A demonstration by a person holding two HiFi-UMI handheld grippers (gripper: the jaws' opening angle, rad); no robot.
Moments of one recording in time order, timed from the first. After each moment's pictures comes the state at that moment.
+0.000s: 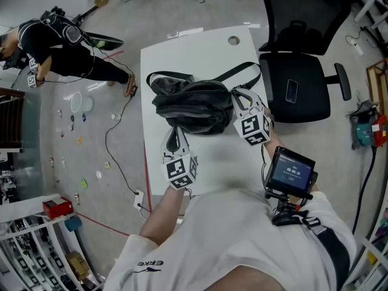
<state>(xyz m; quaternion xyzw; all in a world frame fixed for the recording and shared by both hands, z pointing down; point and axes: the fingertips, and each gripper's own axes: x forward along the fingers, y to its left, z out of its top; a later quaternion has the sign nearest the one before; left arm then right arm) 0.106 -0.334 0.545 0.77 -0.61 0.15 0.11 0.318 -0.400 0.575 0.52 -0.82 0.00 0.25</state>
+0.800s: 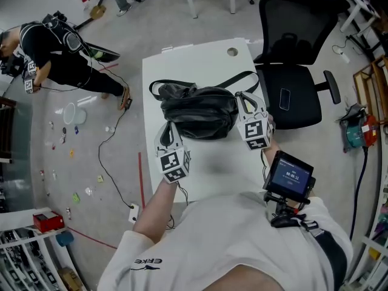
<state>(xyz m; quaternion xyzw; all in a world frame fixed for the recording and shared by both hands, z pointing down) 0.061 -0.365 0.524 0.80 -0.59 0.12 0.09 0.315 -0.387 0.525 0.60 -0.77 -0.02 0.23</state>
